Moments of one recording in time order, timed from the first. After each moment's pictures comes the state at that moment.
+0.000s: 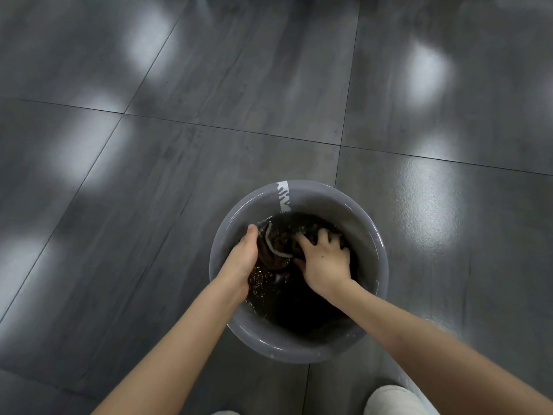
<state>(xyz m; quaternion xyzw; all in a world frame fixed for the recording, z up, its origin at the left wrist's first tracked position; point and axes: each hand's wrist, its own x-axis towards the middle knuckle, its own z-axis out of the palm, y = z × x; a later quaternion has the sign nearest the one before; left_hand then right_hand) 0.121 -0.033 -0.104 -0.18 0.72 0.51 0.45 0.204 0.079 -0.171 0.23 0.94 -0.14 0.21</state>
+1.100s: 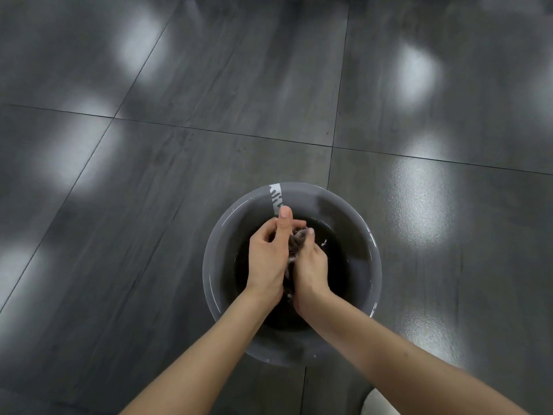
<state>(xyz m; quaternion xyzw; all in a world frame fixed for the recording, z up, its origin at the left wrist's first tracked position) 0.157 0.004 -0.096 0.00 0.68 0.68 0.28 0.189 0.038 -0.132 0.55 0.42 -0.72 -0.09</state>
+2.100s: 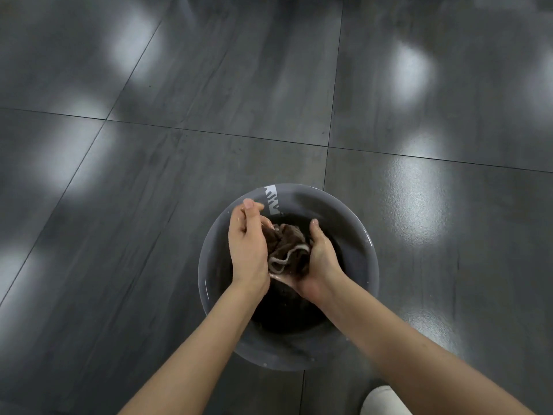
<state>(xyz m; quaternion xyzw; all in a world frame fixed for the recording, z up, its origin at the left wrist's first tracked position) 0.135 0.005 -0.104 -0.05 0.69 0.71 0.16 0.189 0.068 -0.117 0.51 0.14 -0.85 0.00</state>
